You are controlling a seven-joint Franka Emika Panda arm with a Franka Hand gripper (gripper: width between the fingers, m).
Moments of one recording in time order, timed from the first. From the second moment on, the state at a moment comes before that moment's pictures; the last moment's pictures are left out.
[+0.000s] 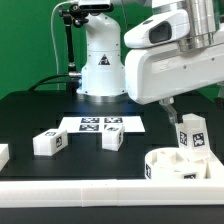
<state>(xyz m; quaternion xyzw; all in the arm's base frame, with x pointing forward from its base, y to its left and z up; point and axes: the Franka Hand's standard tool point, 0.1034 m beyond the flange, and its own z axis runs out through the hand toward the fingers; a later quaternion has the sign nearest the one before) 0.626 0.110 0.108 -0.99 -0.12 -0.05 0.09</state>
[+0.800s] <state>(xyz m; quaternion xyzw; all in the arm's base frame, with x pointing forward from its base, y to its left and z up) 0.610 0.108 0.078 -0.99 -0.11 -0.07 0.09</state>
